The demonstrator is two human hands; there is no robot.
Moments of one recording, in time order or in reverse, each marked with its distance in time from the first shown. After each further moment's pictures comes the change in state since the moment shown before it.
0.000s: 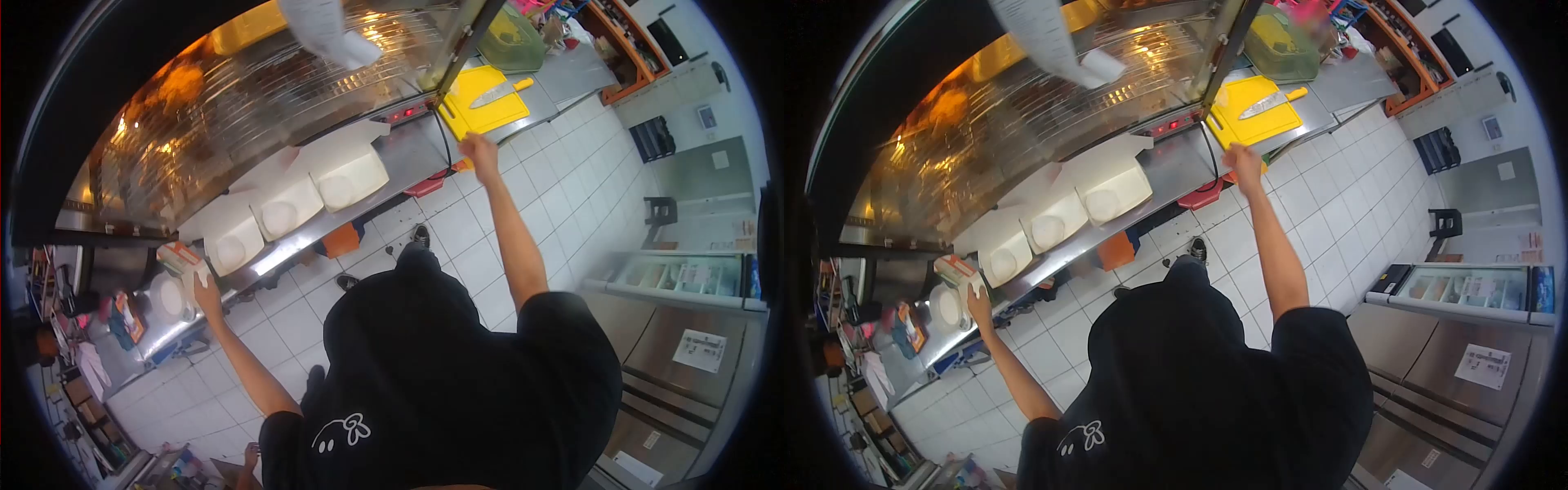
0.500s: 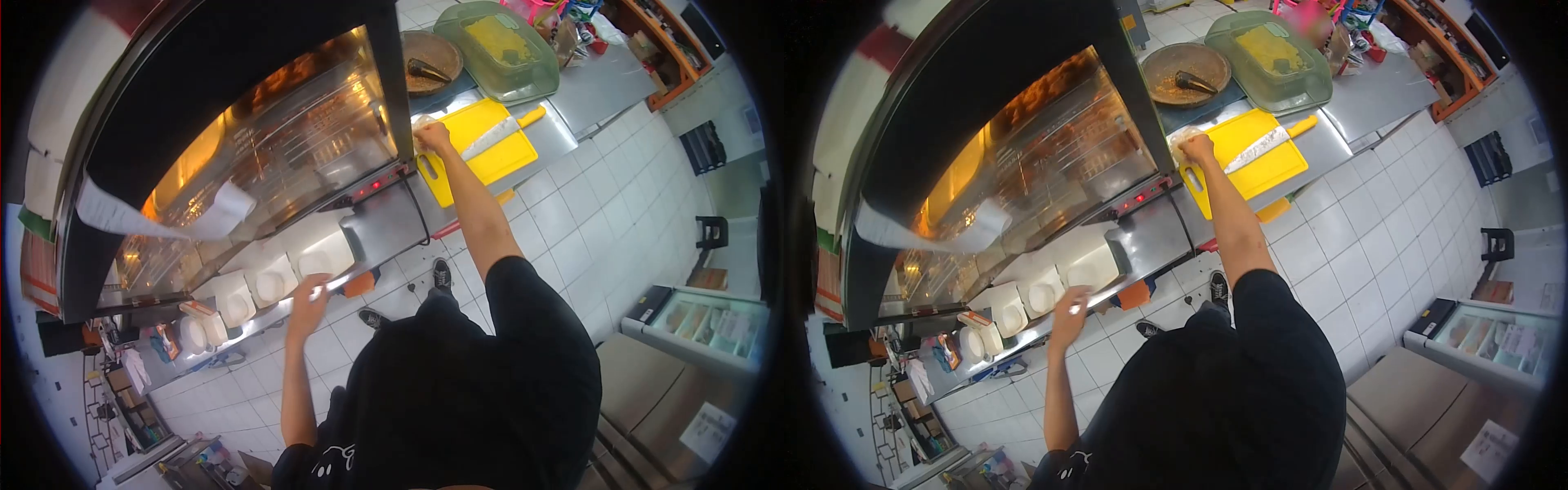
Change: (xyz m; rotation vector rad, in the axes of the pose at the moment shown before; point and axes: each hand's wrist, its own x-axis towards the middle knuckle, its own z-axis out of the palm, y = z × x) left_hand -0.130 0.465 0.097 -0.280 -0.624 0.380; right_hand 0.305 0.032 0.053 -0.654 -0.200 -0.035
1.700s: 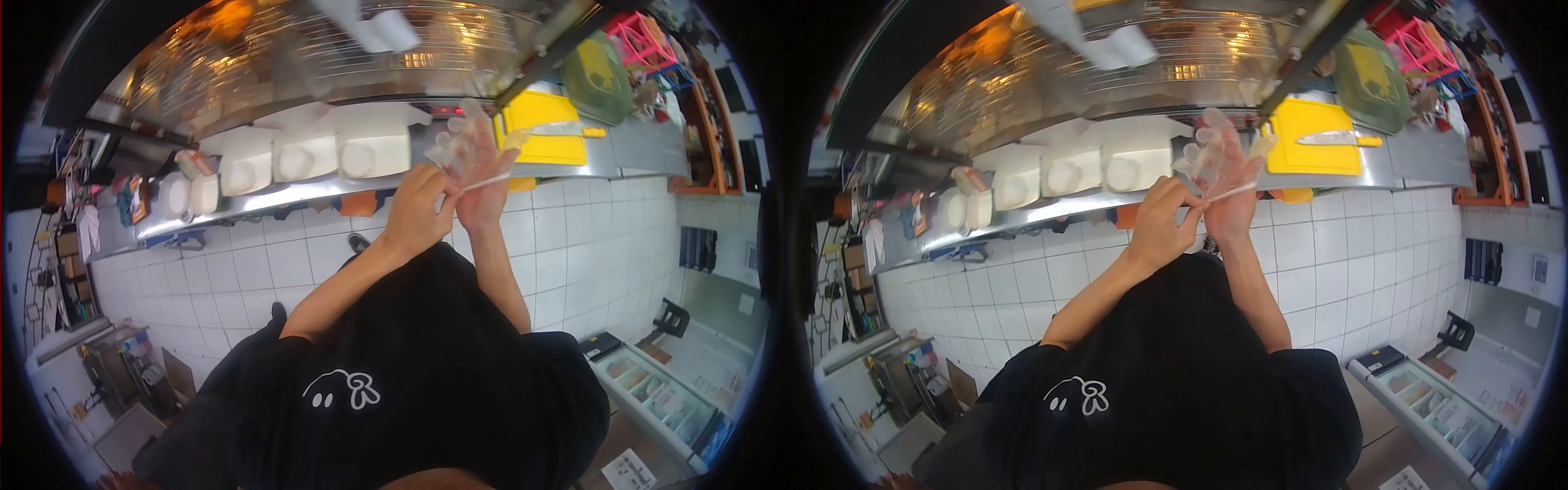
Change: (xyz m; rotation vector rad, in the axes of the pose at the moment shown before) left_hand -0.018 0.106 0.030 -0.162 0.429 0.404; right_hand -0.413 -0.176 0.014 1.134 -0.434 -0.079
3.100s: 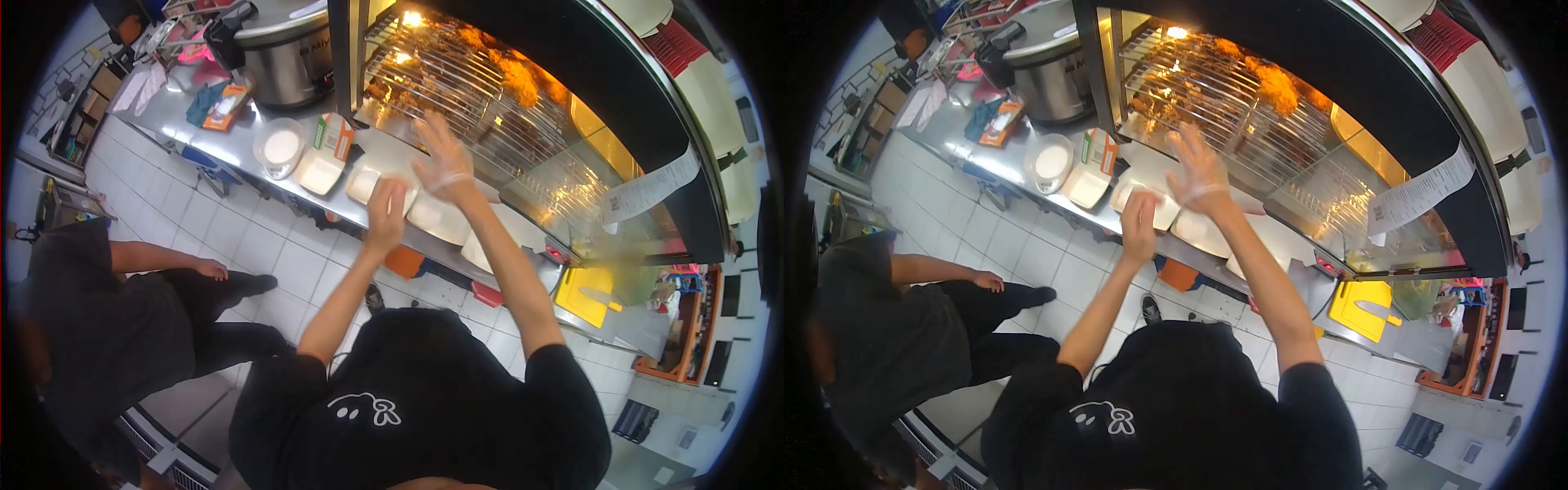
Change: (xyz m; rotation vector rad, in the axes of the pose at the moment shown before) left_hand -0.073 -0.176 -0.275 0.003 0.779 -0.140; right_hand 0.131 0.235 0.287 -1.588 -0.873 -0.971
